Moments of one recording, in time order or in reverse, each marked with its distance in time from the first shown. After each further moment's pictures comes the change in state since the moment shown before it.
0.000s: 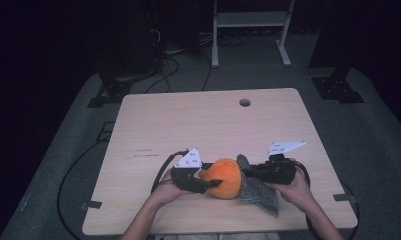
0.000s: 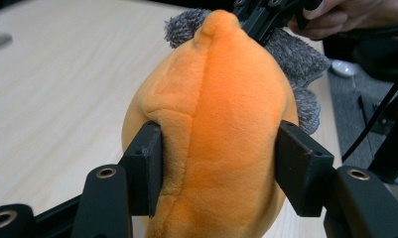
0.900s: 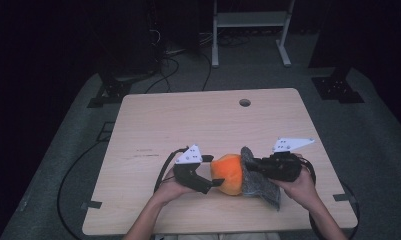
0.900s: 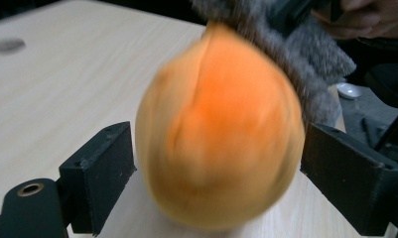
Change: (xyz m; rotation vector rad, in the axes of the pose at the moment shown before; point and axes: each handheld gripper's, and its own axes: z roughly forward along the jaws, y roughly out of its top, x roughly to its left) left arm 0.011 -0.003 0.011 -0.059 0.004 -0.060; right arm 0.013 0.016 -0.020 -0.060 -0.084 -0.076
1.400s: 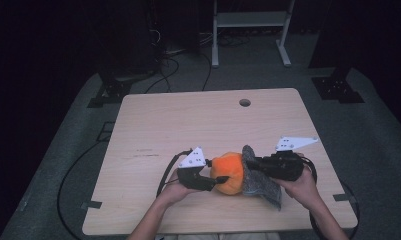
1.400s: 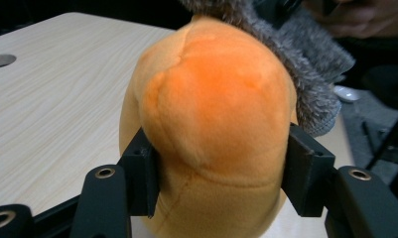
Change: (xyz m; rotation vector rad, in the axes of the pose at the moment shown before) left arm -0.010 0.005 0.003 -0.034 -0.003 0.055; right arm 0.000 0.002 -0.005 -0.029 0.017 0.009
